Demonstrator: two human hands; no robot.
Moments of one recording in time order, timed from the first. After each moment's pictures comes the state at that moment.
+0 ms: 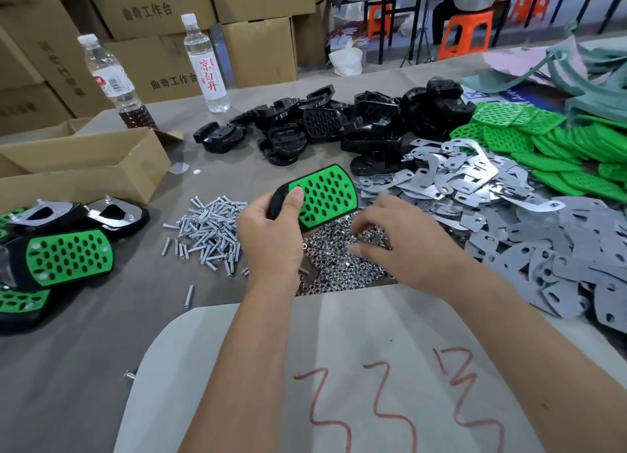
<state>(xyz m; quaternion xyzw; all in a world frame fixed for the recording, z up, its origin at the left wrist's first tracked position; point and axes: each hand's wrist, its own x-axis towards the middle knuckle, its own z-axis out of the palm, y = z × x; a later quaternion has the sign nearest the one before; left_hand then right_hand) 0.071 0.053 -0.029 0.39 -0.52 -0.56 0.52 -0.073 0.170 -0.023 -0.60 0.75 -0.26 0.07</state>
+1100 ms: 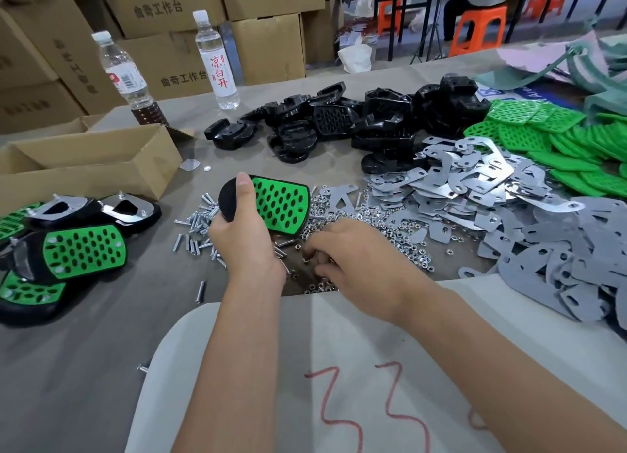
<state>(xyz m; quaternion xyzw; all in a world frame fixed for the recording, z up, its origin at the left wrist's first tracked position) 0.094 0.035 -0.016 0.43 -0.30 -0.61 0.59 -0.010 0.147 -0.022 -0.71 0.66 -0.26 0.06</state>
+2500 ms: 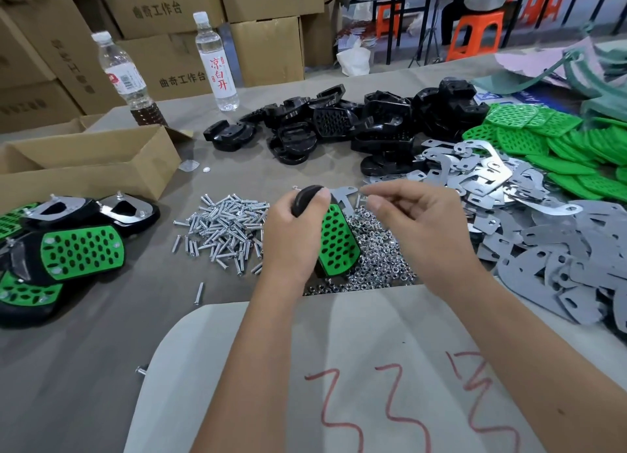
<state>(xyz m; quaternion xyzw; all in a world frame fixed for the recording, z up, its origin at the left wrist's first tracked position) 0.080 0.072 -0.002 0.42 -0.60 -0.55 0.40 -0.052 0.162 -0.017 -0.43 0.59 -0.66 0.17</state>
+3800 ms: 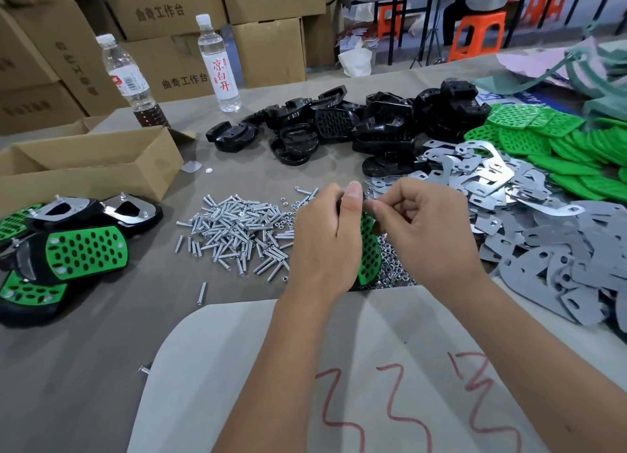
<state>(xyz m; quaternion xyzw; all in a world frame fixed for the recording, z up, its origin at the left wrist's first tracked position) 0.065 0.090 -0.009 0.31 -0.78 -0.34 0.43 -0.048 0.163 -0.014 -0.48 0.65 -0.59 0.05</state>
